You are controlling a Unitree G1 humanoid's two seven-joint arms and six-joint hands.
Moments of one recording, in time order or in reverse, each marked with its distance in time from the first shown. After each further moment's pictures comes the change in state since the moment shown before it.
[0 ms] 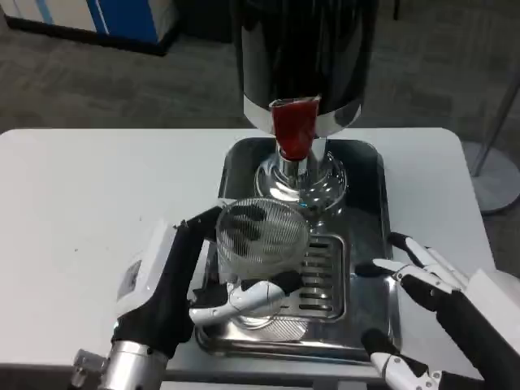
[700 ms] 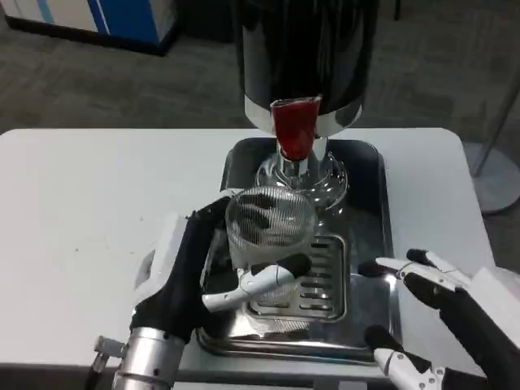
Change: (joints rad) left arm -0.115 -0.015 -0.040 0.184 -0.037 -0.055 0.063; right arm -0.007 -0.004 -0.010 0.000 0.004 0.001 0.000
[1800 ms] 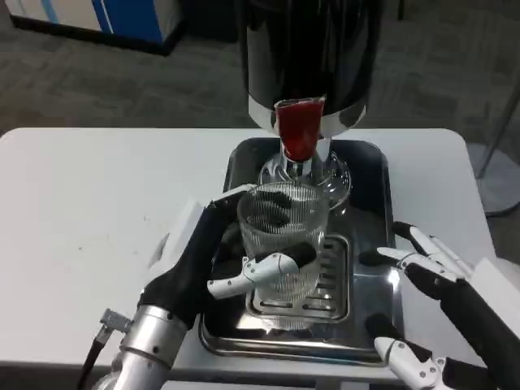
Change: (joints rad) left arm -0.084 0.052 -0.035 0.071 -0.091 -0.016 -0.164; right arm -0.031 -0.004 -0.001 0.003 0.005 0.021 0.000
